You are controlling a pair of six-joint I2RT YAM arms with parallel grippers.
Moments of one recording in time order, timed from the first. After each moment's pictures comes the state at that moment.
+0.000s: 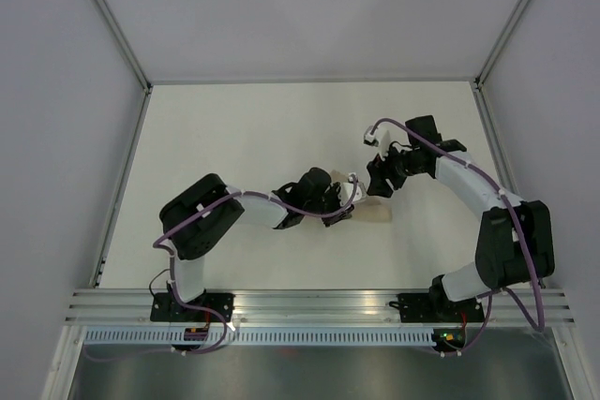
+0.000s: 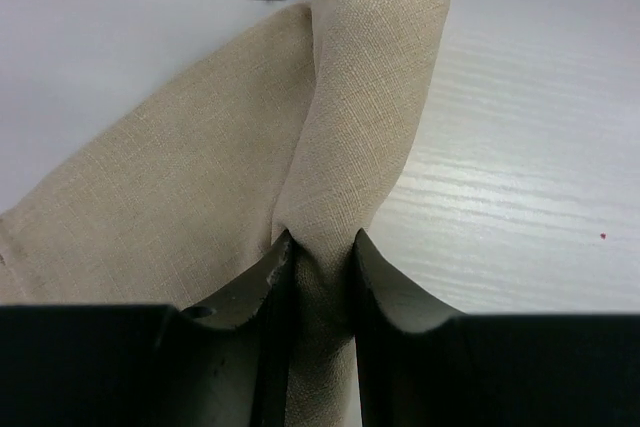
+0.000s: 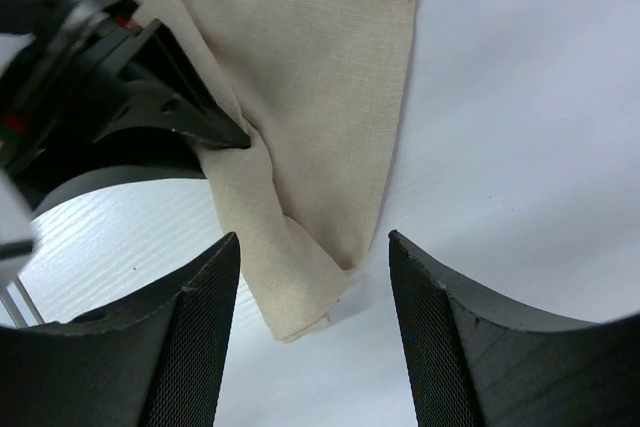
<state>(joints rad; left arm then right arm) -0.92 1.90 0.90 0.42 0.32 0.31 0.20 1.51 1.04 -0.63 -0.63 -0.60</state>
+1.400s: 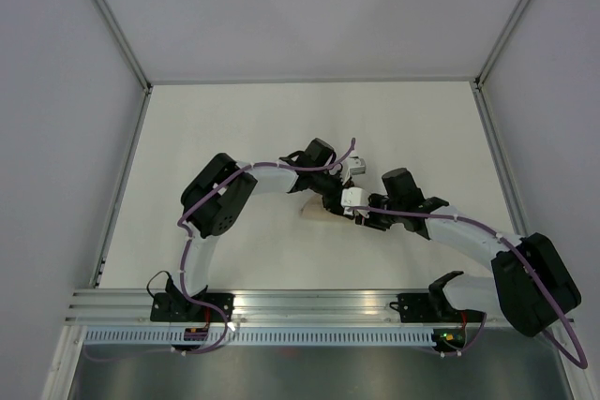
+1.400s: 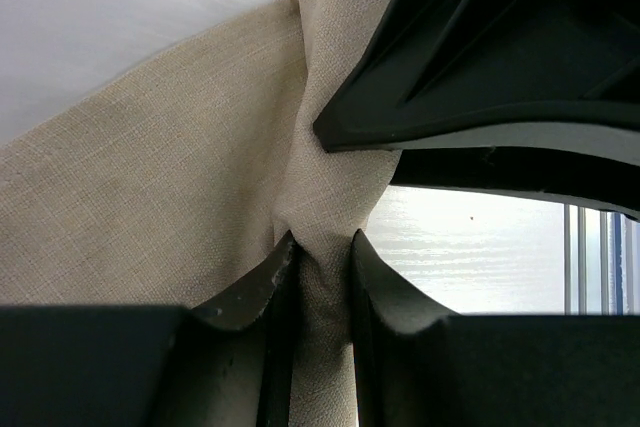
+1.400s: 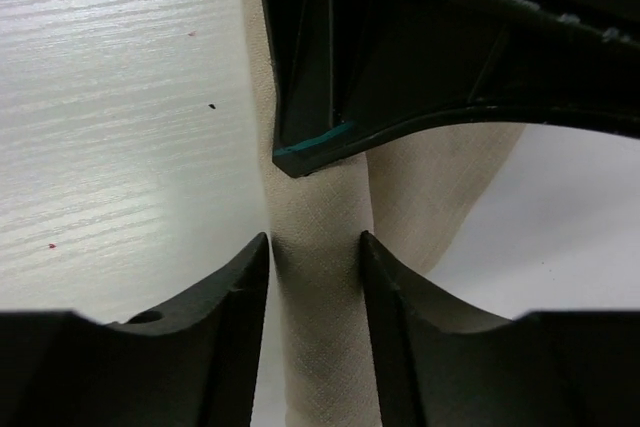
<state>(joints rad) -0.76 2.13 1.30 -0.05 0.86 0.16 0.49 1.24 0.53 -0.20 -0.38 -0.88</state>
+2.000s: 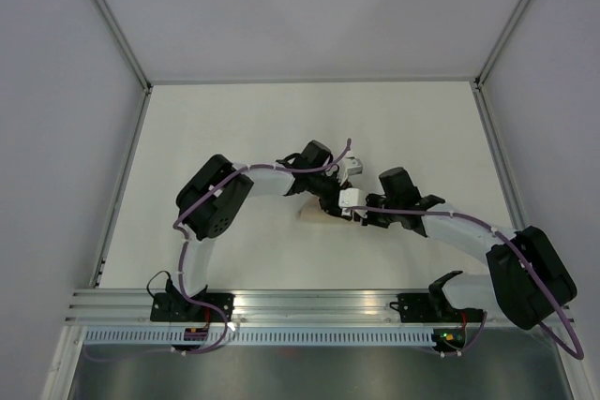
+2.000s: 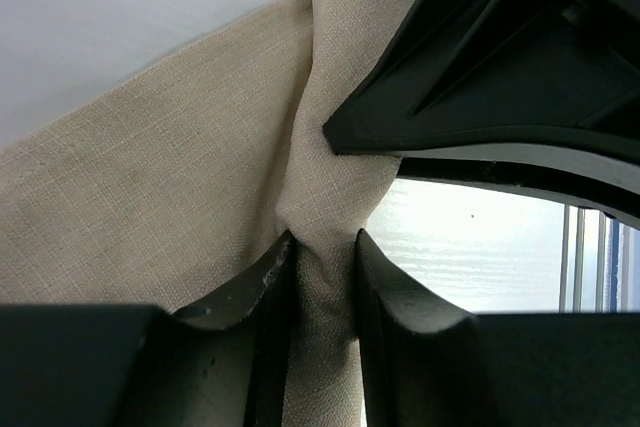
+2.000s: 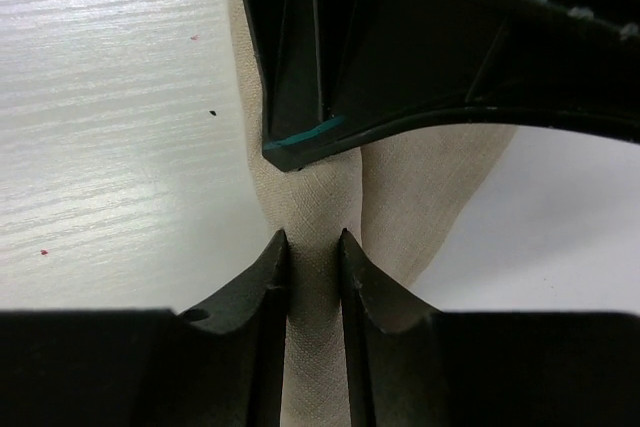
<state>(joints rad) -0.75 2.10 1.26 -0.03 0.82 0.11 0.49 1.28 0.54 -0.18 -0.37 -0.91</state>
